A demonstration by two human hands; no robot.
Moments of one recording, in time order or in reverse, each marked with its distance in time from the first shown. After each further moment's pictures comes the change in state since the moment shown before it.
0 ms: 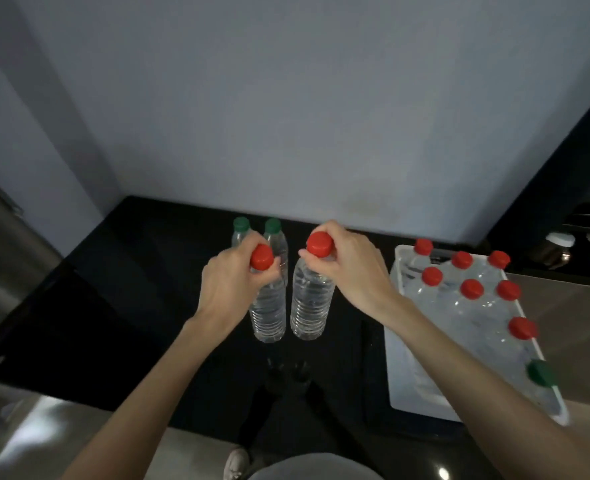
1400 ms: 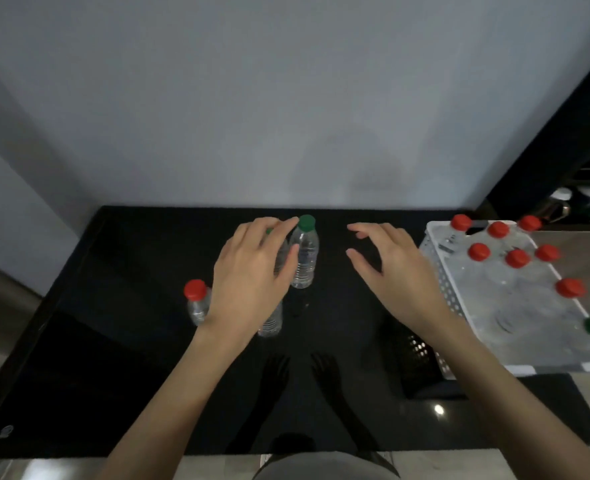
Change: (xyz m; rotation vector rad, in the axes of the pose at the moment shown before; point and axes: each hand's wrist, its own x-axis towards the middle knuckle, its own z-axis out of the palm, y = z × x) left_hand 0.039 -0.079 -0.044 0.102 -0.025 0.334; right_hand 0.009 -0.040 0.062 -0.268 0.208 0.173
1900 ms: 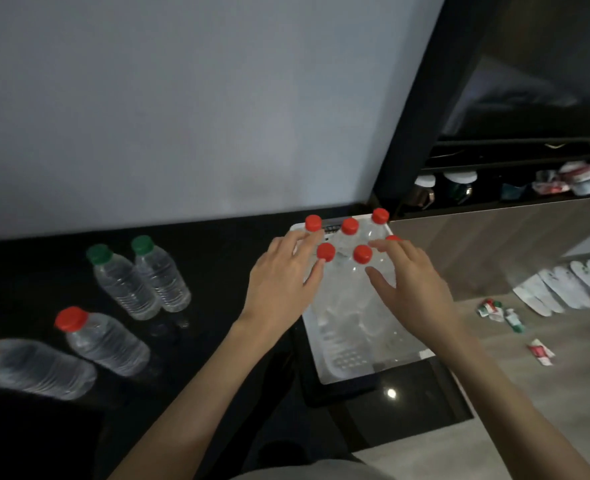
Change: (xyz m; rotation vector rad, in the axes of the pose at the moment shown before) left_hand 0.058 0.227 0.158 -0.186 -0.193 0.142; right_hand -0.068 0.223 -0.118 -0.134 -0.005 0.278
